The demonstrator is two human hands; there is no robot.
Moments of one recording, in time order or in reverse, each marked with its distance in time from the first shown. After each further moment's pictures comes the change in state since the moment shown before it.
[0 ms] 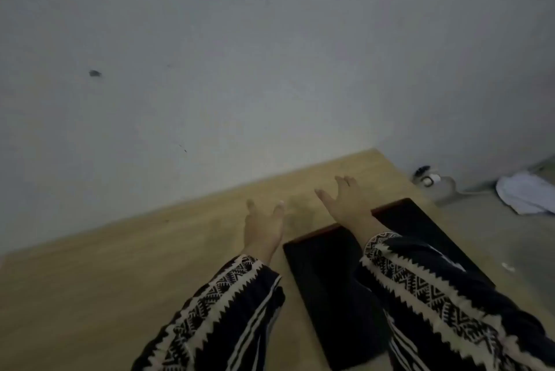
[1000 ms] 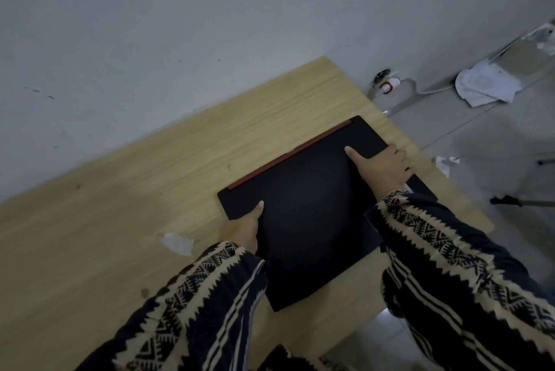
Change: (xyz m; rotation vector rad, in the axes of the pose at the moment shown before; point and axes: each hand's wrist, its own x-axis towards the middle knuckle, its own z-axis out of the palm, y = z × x) left_hand -0.008 -0.074 0.133 -0.353 -0.113 -0.750; right_hand 0.004 0.207 -0.021 -0.135 0.217 0.743
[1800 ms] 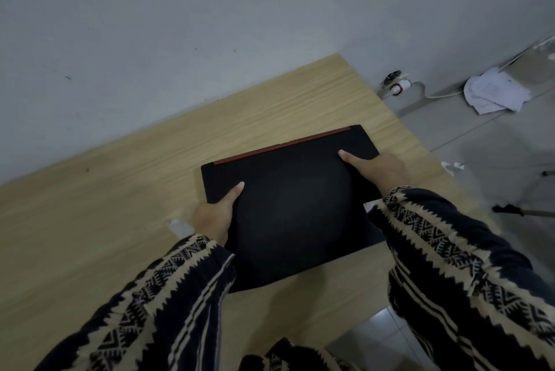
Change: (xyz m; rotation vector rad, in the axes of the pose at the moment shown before) left_hand 0.013 0.021 -0.059 0.003 0.089 0.287; right_hand -0.014 -0.009 -0.009 0.037 -0.277 -0.005
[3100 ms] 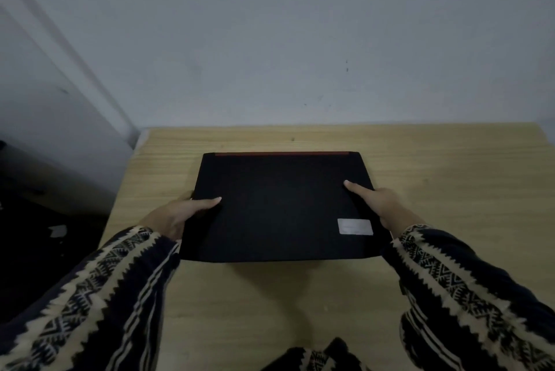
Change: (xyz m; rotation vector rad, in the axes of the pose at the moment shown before) left_hand 0.094 -0.026 -0.483 -0.047 -0.218 -0.147; right_hand -0.266 -0.195 0.252 0.328 -0.524 -0.283
